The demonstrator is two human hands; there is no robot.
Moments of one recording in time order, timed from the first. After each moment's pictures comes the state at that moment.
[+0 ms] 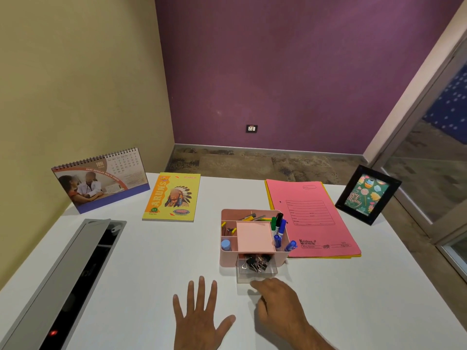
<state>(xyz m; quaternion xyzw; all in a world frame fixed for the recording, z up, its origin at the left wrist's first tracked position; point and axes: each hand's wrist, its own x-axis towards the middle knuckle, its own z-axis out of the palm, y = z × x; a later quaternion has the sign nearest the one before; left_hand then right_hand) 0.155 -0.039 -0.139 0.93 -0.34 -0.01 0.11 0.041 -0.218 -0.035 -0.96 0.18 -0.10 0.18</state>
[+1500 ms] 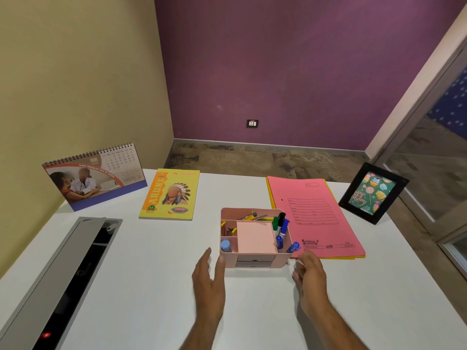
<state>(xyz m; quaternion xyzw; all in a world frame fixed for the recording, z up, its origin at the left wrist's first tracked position) 0.176 -0.109 -0.067 0.77 -0.01 -0.18 0.62 0.065 -0.289 -0.029 -0.44 0.52 -0.27 0.68</state>
